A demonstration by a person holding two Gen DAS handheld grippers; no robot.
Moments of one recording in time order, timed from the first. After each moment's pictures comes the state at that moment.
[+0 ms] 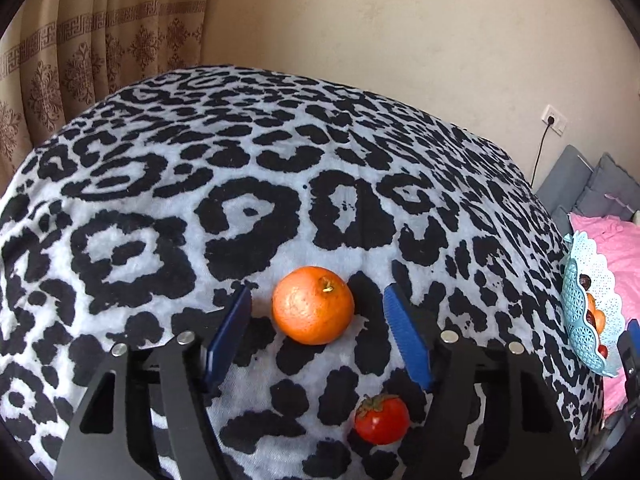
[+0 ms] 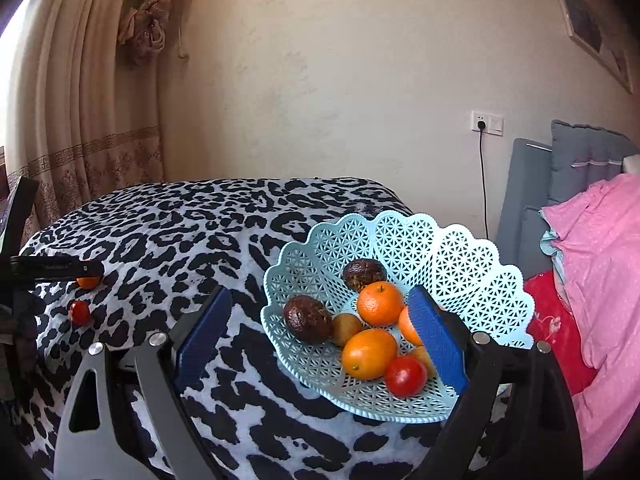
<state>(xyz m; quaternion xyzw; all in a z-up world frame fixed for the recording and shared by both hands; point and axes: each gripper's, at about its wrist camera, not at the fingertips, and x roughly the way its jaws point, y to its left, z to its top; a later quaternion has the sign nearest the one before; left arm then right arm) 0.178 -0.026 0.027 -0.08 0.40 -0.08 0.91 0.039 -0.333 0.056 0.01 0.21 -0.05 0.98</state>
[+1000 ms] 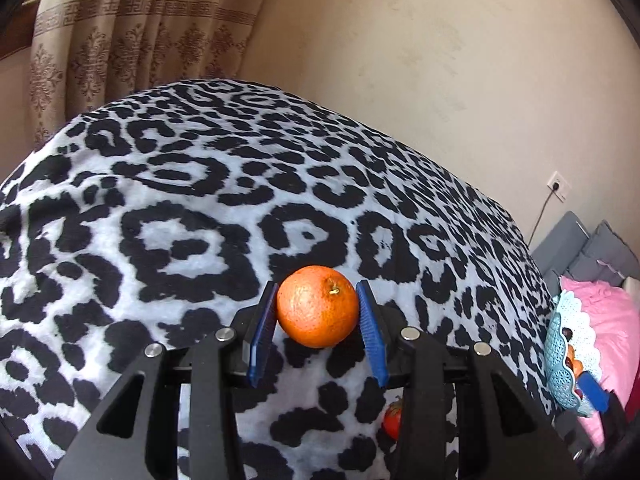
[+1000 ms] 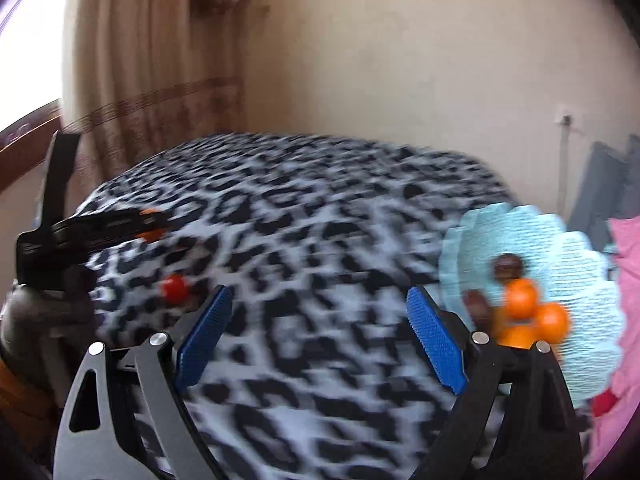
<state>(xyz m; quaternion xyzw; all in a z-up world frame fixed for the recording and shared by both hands) 0.156 0.020 0.036 -0.17 0.34 -0.05 0.92 0.078 -0.223 0.055 -0.02 0.32 0.11 0.94</state>
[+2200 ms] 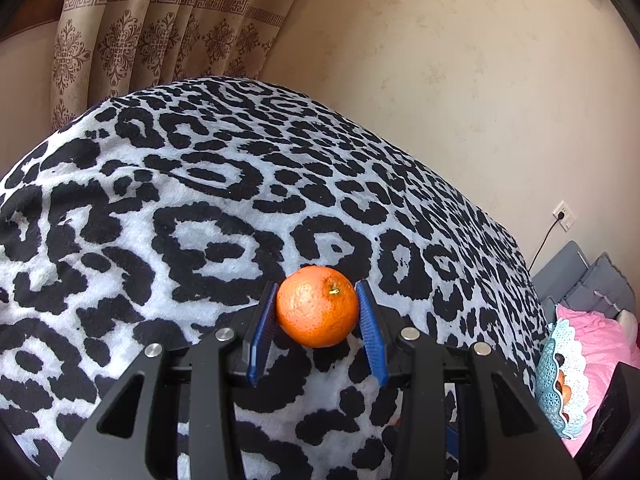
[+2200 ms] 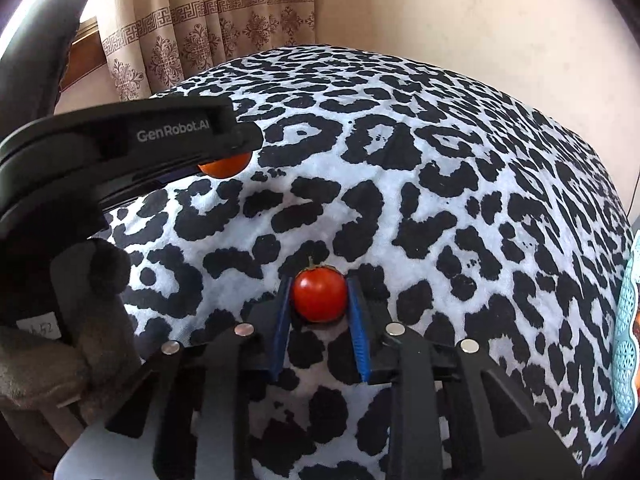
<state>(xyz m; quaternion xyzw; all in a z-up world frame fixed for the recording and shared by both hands) 0.149 0.045 0.038 -0.21 0.33 -0.03 0.92 0.124 -0.104 0.014 -0.07 0.42 0.18 0.89</state>
